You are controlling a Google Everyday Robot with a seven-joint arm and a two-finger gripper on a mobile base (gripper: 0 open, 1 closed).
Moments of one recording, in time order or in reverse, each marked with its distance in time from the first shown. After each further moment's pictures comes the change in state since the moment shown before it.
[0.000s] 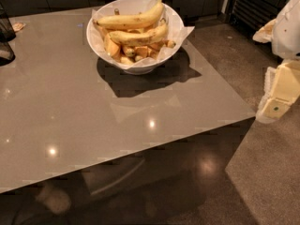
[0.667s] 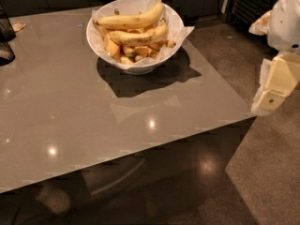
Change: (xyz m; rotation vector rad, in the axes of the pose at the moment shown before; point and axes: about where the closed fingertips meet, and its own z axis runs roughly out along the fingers) arm -0.012 -0.008 -0.006 0.021 -0.016 -0.017
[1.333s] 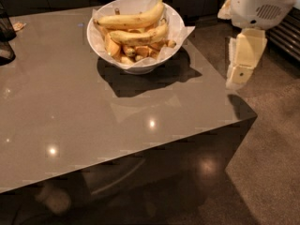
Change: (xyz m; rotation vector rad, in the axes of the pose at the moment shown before) arm -0.048 -0.043 0.015 -0.024 0.032 -0.128
